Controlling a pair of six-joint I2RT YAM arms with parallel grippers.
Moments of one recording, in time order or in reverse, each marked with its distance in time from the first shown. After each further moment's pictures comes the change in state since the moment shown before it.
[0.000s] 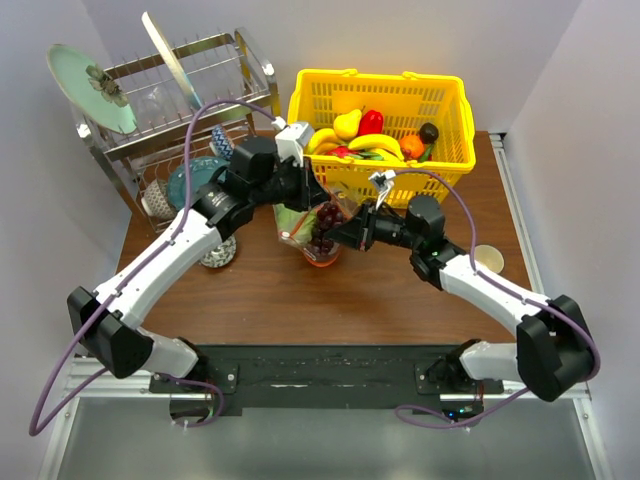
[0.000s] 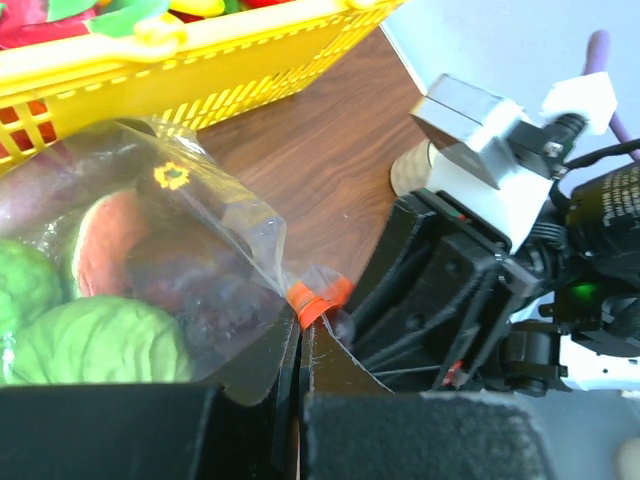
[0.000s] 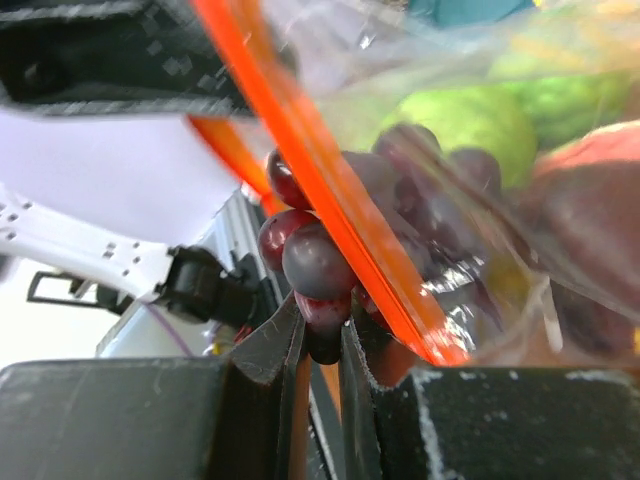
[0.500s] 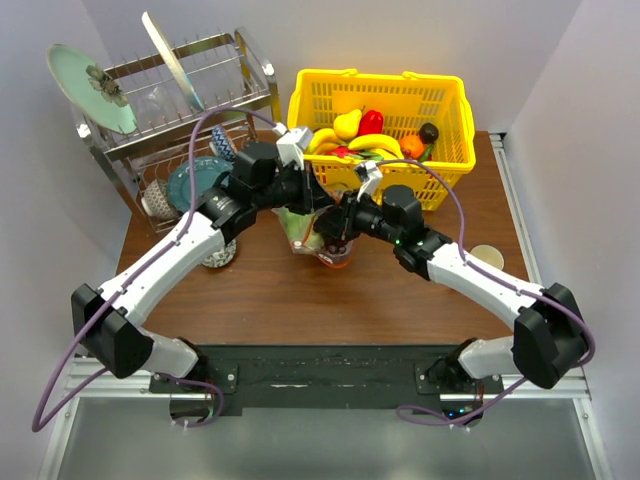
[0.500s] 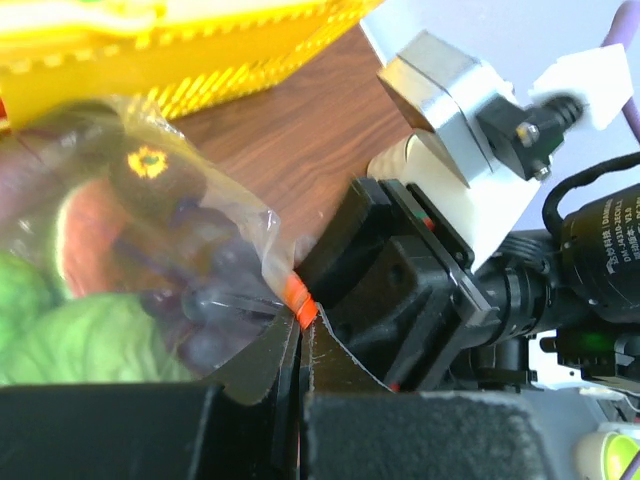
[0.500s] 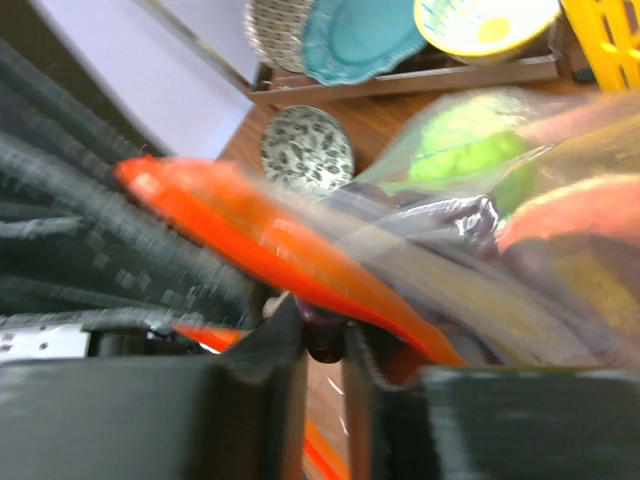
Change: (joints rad) left arm 0.004 0.000 -0.071 0.091 0.049 -0.079; right arm 0.114 0.076 0.174 -0.230 0.340 -0.100
